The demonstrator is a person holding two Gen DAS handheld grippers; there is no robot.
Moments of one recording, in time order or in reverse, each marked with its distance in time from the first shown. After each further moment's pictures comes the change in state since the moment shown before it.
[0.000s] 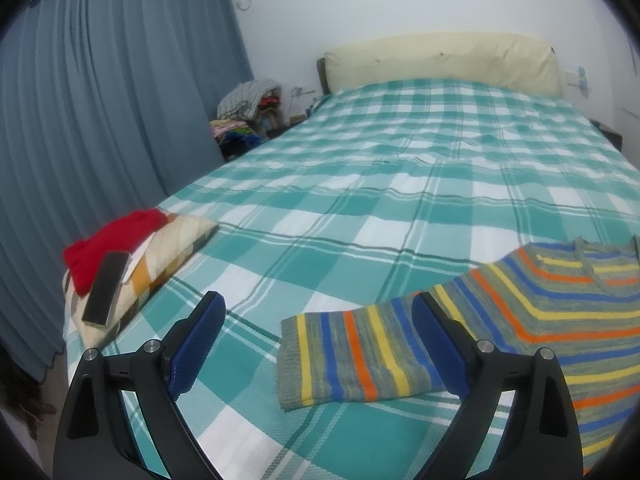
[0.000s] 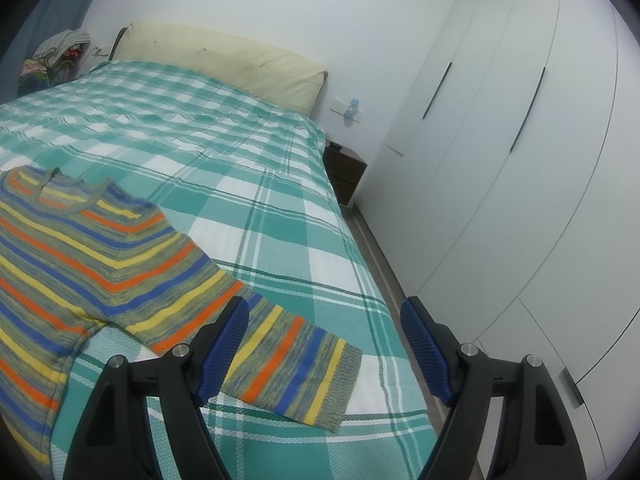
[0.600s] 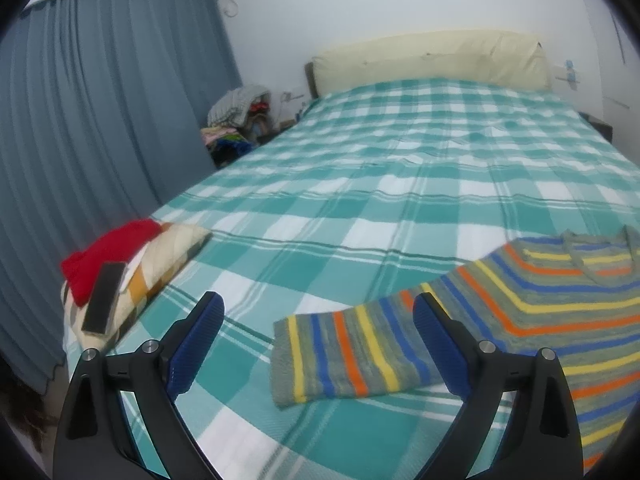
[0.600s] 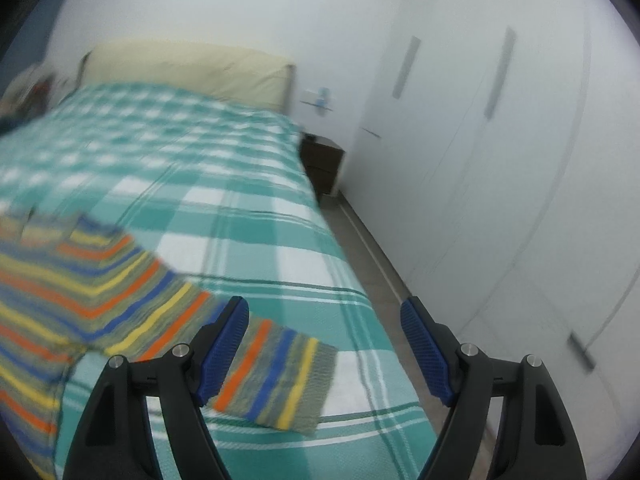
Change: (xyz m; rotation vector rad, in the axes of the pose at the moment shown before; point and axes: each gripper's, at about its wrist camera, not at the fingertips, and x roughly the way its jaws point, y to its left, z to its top) left arm -0.011 -0.008 0.000 0.036 -0.004 -0.049; right arm 0.016 -0.056 0.000 0.195 0.047 -0.025
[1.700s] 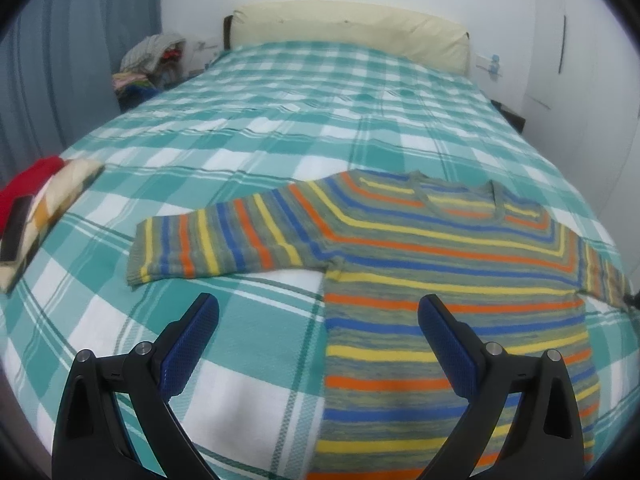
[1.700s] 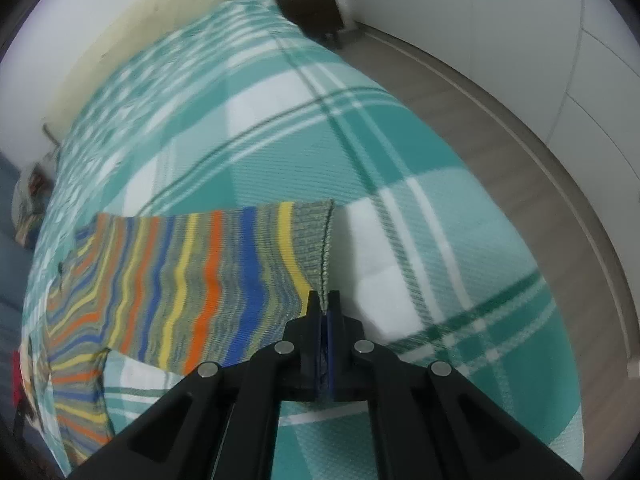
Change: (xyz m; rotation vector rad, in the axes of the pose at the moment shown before) left arm -0.072 -0.062 -0.045 -0.038 0.167 -0.381; right arm 0.145 -0.057 -0.081 0.429 0.601 0.385
